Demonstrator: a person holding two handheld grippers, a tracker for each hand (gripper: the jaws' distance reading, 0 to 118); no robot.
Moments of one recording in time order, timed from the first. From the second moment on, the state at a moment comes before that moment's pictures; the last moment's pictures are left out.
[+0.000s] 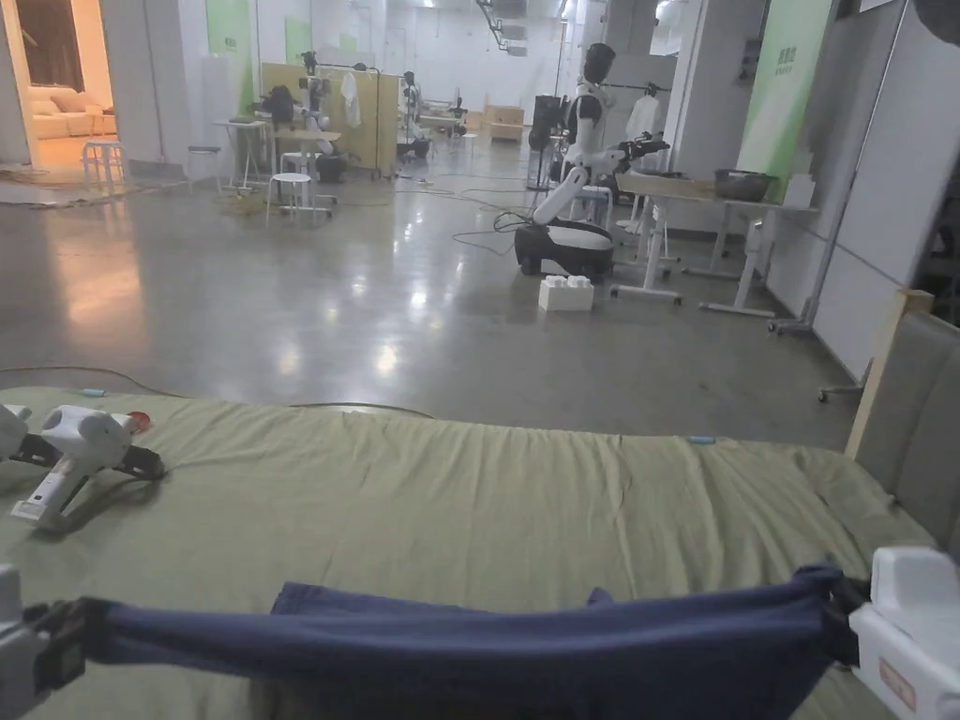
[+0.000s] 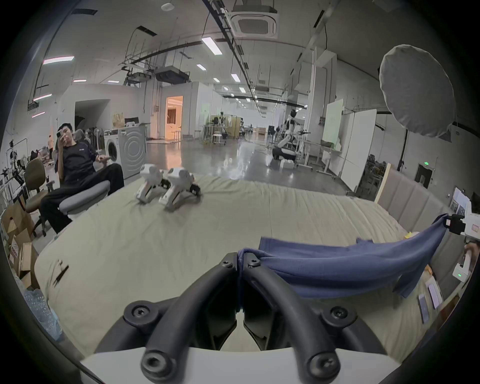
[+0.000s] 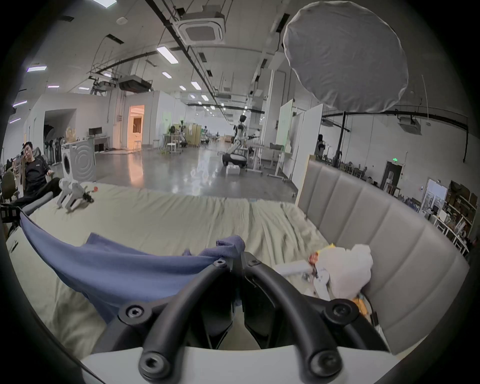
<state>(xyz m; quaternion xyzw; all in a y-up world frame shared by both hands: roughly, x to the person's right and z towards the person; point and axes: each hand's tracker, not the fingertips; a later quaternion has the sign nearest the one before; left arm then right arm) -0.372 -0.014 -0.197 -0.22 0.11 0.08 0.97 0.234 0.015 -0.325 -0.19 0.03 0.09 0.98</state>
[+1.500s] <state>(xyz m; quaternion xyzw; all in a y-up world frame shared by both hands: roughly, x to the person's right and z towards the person) -0.202 -0.014 -0.173 -0.03 0.10 -0.01 0.99 0.096 -0.011 -0.223 0.00 0.05 0.02 1.00</state>
